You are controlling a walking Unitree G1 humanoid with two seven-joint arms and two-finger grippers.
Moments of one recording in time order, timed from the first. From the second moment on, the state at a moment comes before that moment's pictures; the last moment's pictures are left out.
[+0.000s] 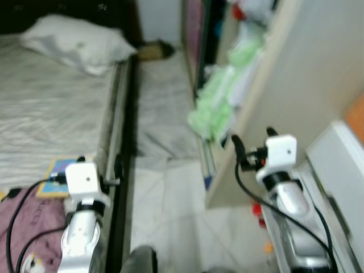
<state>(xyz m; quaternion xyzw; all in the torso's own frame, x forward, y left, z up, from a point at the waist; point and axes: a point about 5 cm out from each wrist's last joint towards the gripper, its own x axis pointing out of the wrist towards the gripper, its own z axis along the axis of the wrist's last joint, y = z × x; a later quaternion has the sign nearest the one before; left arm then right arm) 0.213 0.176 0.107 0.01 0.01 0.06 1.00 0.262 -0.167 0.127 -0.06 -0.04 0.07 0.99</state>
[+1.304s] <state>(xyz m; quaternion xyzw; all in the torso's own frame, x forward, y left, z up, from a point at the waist) 0.214 0.178 0.106 0.03 0.02 0.04 1.00 0.264 -0.139 0.129 0.00 -0.04 0.15 0.99</state>
